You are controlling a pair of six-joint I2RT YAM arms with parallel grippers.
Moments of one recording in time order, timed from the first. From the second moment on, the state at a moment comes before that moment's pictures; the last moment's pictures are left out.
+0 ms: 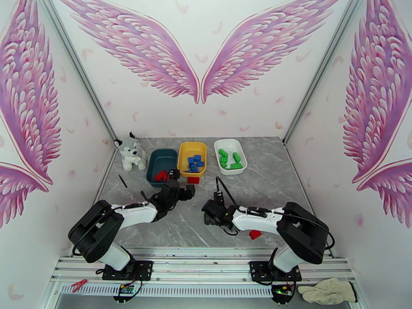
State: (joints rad) left arm -0.64 1.57 0.63 0.38 -0.18 -0.55; right arm 0.96 1.61 0.75 -0.37 0.41 0.85
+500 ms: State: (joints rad) left arm -0.65 1.57 0.63 0.38 -0.16 -0.55; right arm 1.06 1.62 0.77 -0.47 0.52 1.04
